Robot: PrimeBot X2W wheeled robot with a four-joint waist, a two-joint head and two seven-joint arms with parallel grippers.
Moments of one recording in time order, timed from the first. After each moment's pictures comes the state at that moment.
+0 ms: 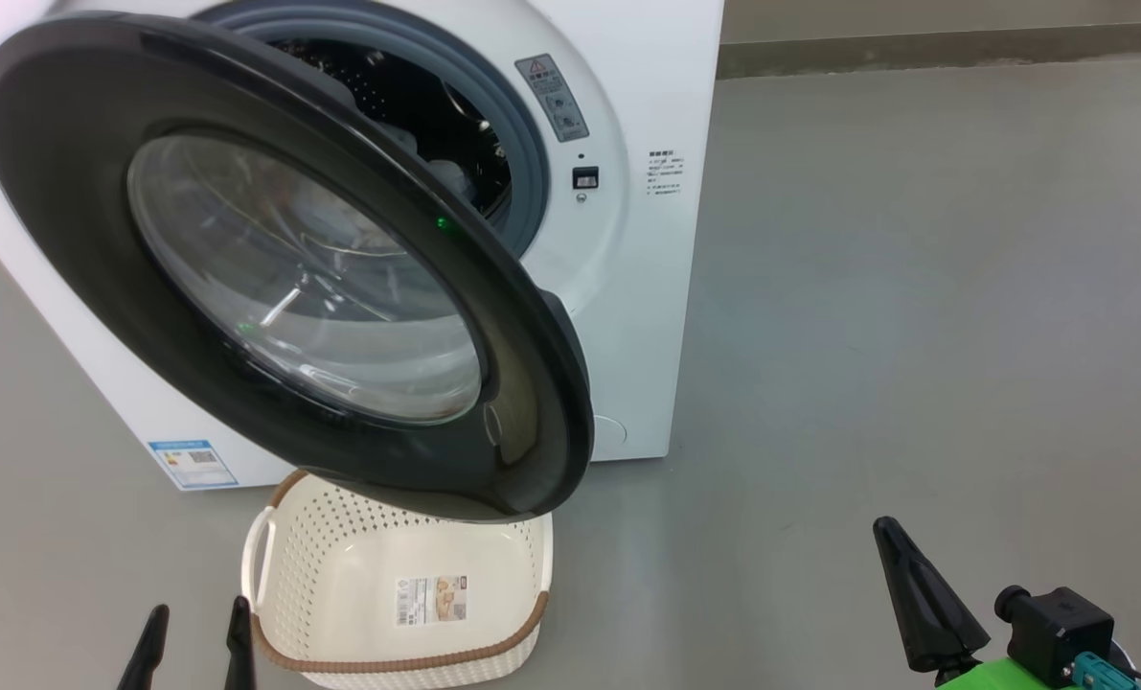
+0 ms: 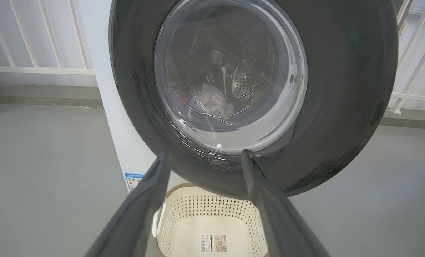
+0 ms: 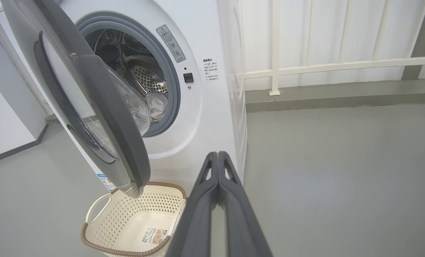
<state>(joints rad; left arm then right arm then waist) 0.20 0.22 -0.14 -0.04 -0.39 0.08 -0.21 0.10 -0.05 0.02 -0.02 0.22 0.13 -0.13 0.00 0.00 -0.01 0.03</state>
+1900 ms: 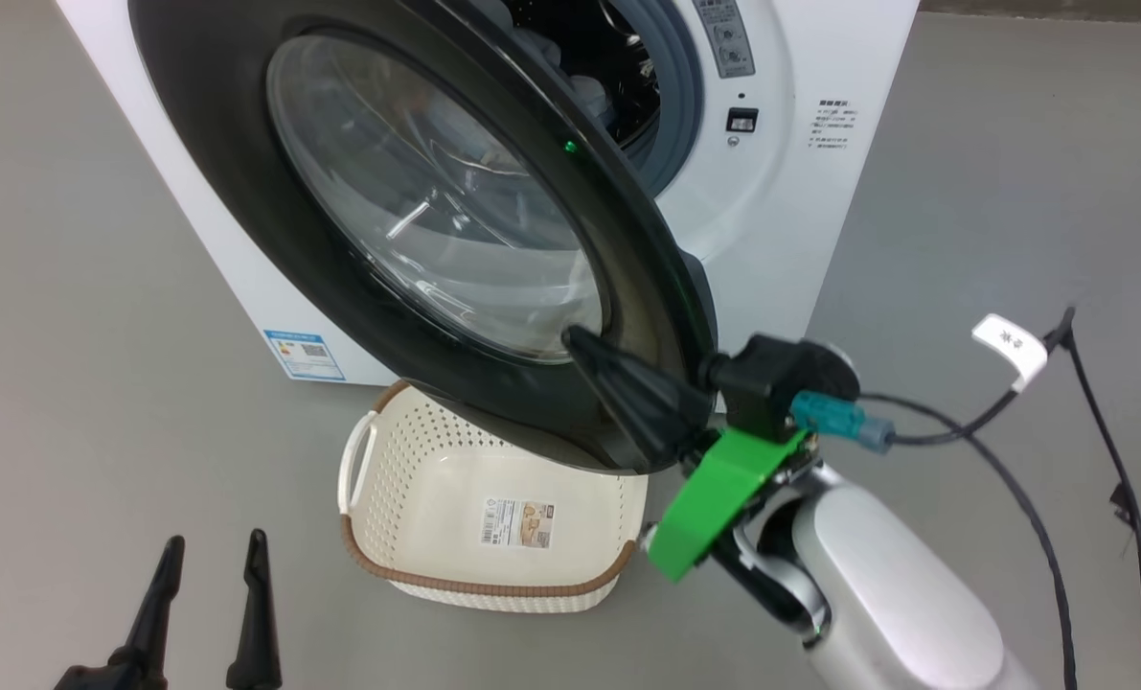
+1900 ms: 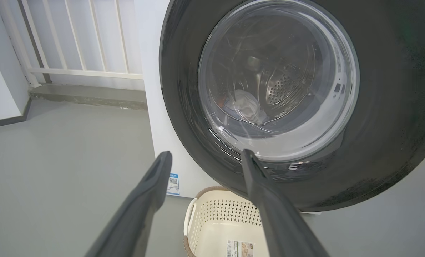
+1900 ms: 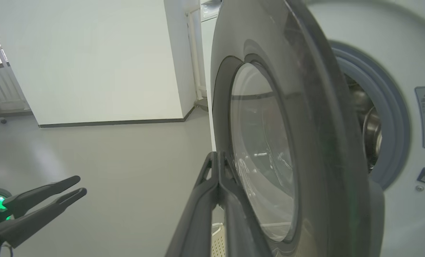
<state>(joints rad) 0.09 0.19 -0.16 -0.01 -0.36 0.07 -0.25 -0.48 -0.07 0.50 0.14 0.37 0.13 0.02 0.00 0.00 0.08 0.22</state>
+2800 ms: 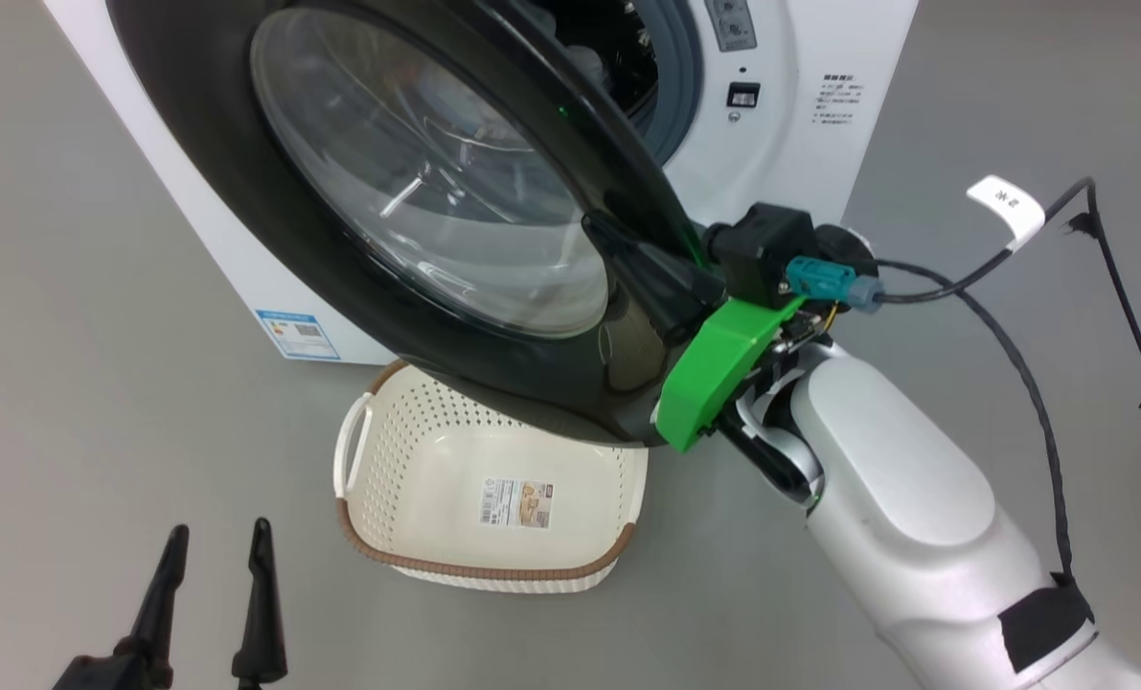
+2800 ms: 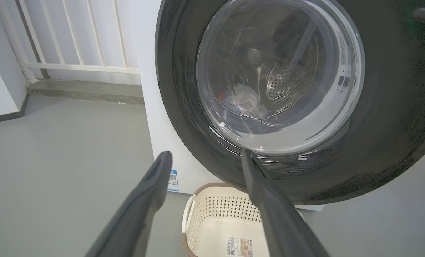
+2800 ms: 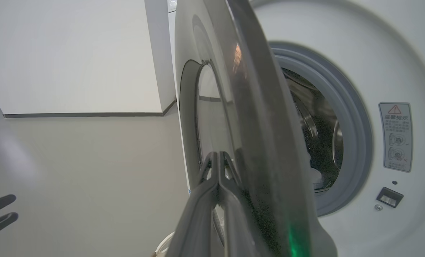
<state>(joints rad) 0.07 0.17 -0.15 0.00 -0.34 0.06 -0.25 -0.76 -0.07 0.50 0.45 0.37 0.13 -0.05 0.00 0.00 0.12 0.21</state>
